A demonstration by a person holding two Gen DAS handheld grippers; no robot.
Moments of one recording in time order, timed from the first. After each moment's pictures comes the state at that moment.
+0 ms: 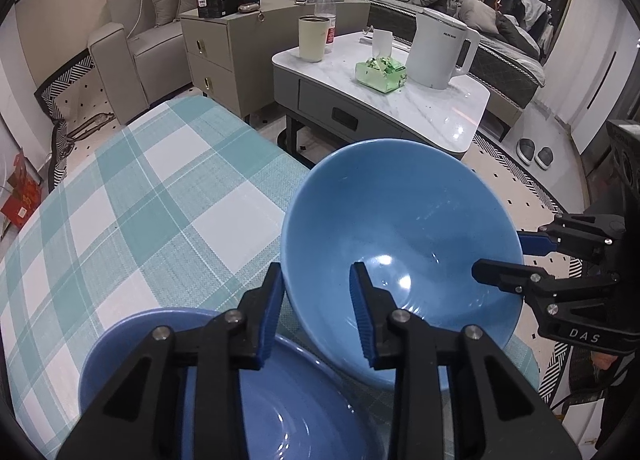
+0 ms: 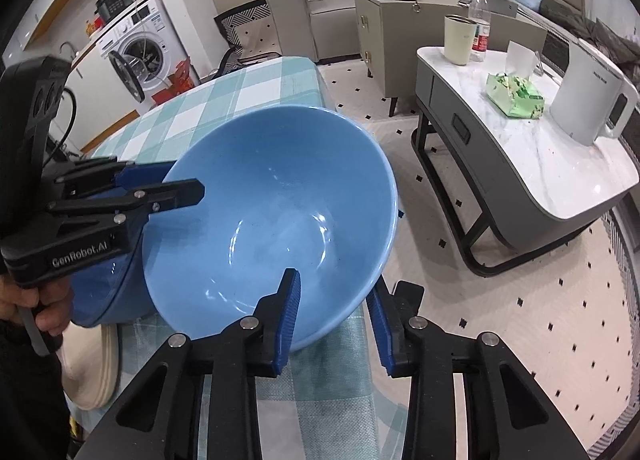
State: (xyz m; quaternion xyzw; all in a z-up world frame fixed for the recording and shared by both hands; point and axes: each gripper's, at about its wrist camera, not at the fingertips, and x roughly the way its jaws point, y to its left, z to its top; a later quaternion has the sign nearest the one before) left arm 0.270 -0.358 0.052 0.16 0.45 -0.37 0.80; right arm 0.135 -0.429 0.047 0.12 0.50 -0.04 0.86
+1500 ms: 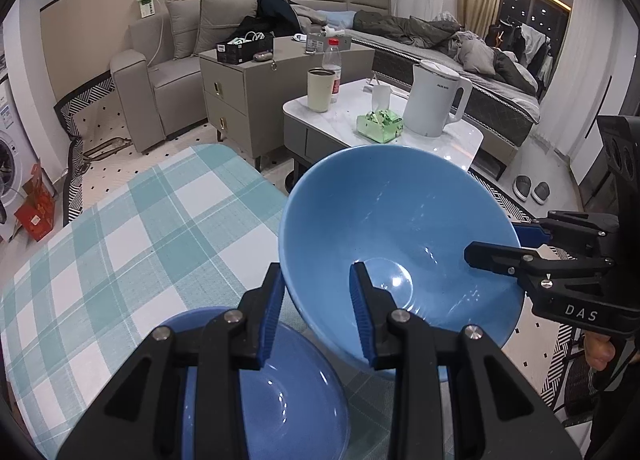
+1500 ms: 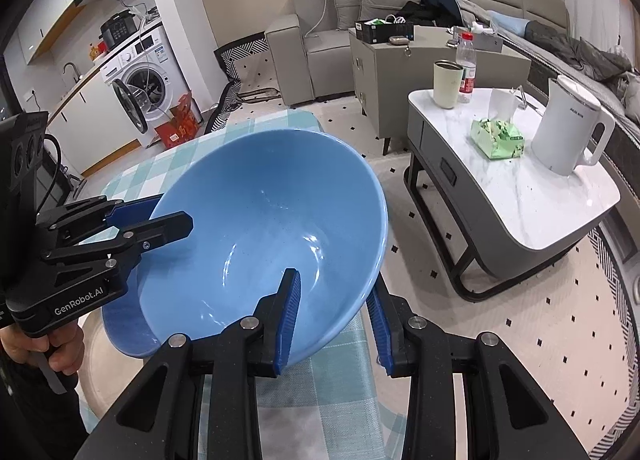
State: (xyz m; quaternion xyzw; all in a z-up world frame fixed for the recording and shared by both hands) left arm 0.240 -0.327 0.121 0.12 0.39 -0.37 0.83; right arm 0.120 -0.418 0.121 0.10 0.44 -0.06 0.89
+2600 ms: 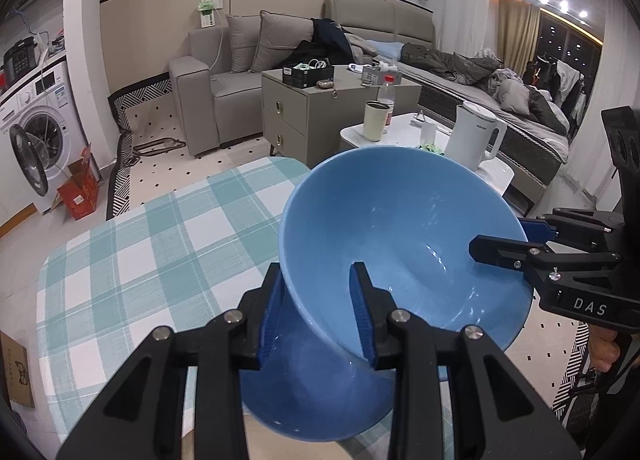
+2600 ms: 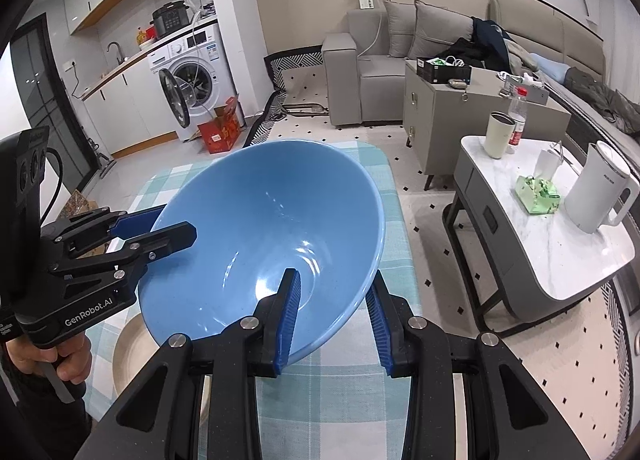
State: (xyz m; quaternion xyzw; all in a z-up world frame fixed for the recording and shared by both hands) left arm 0.226 -0.226 0.155 0.08 0.36 -0.30 0.88; right arm 0.137 -0.326 0.178 0.05 0.41 0.01 0.91
